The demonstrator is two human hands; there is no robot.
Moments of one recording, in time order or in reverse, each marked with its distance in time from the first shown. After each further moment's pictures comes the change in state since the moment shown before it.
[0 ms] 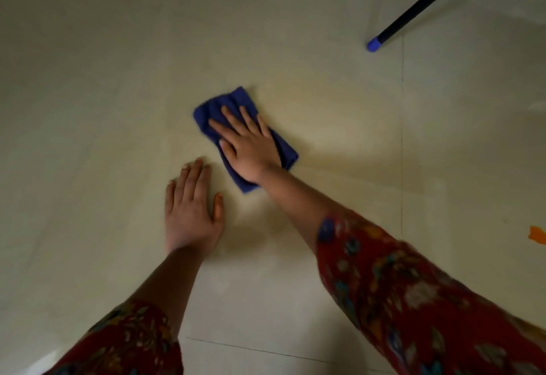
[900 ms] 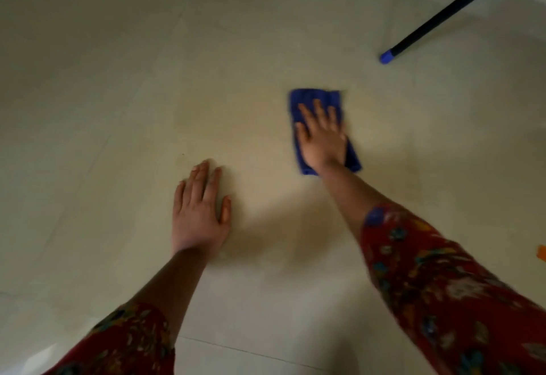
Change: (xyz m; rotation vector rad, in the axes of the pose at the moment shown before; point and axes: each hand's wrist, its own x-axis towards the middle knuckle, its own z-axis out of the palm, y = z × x) left_hand 0.000 -0.002 -0.001 0.032 -0.020 0.007; right_hand -0.008 0.106 -0.013 -0.028 0.115 0.447
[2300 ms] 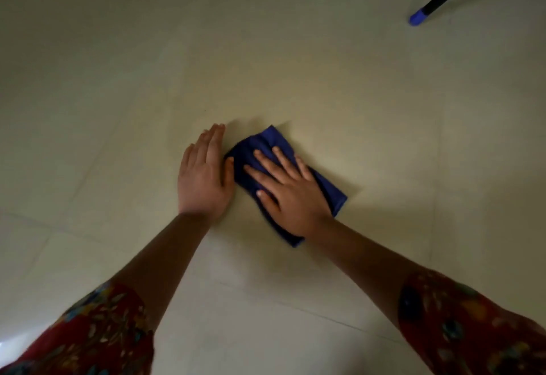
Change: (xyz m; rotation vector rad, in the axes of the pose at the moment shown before) left_hand -0.026 -0.014 -0.019 -0.155 0.121 0.042; right_hand -0.190 -0.055 0.030 0.030 0.005 -0.620
